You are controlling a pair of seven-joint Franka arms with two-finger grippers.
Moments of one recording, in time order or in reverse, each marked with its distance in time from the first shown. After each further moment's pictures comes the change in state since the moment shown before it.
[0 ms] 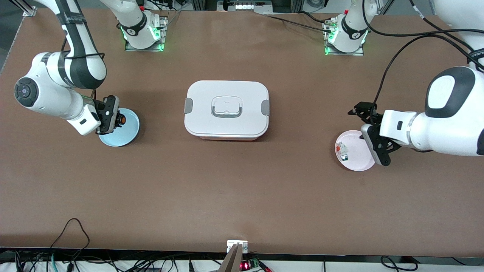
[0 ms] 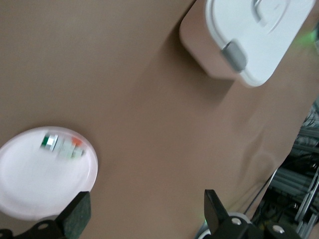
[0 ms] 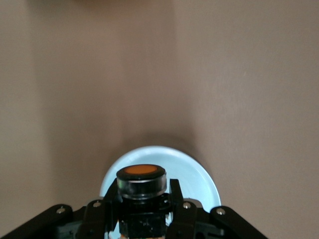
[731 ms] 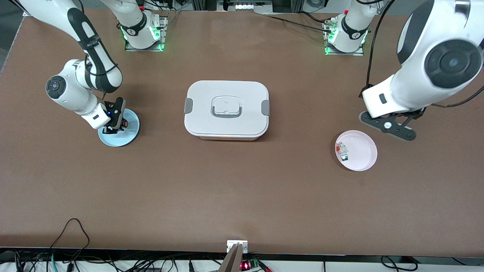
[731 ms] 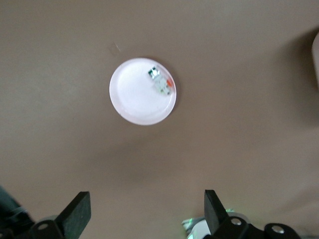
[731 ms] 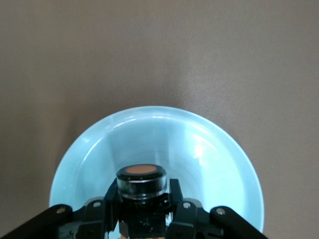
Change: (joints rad) left arm -0.253 -0.184 0.155 0.007 0.298 0.005 -0.575; right arm -0.045 0.113 0.000 -0.234 0.000 0.458 -0.091
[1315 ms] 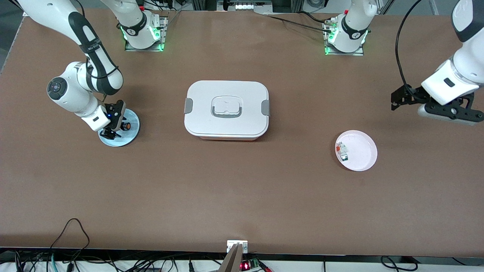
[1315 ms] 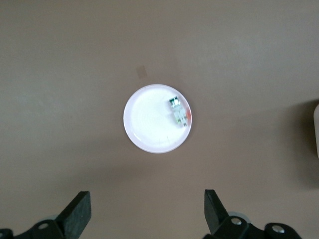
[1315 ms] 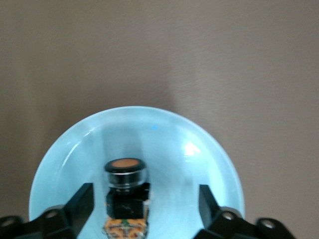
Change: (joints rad) left arm 0.162 -0.320 0.035 -0.499 -0.122 0.392 -0.030; right arm -0.005 -0.003 0.009 0.032 0.002 0.005 0.036
